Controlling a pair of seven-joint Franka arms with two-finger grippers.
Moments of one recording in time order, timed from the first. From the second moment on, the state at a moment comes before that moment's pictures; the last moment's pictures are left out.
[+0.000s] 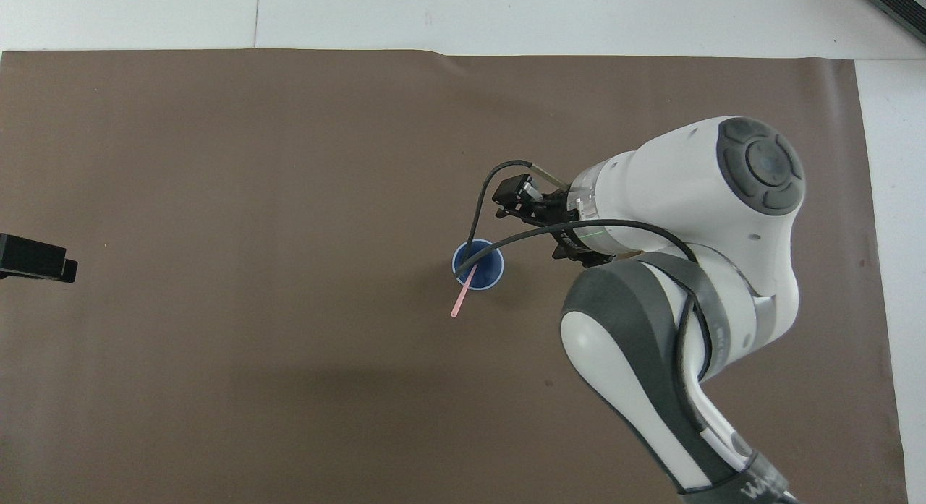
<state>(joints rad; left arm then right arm) -0.09 -0.10 0.06 -1.58 -0.03 1.41 0.05 0.20 0.04 0.09 -1.73 0.02 1.90 0.44</state>
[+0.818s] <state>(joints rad) -0.09 -0.10 0.06 -1.58 -0.03 1.41 0.05 0.01 -0.04 0.09 -1.57 0.00 1.57 0.20</state>
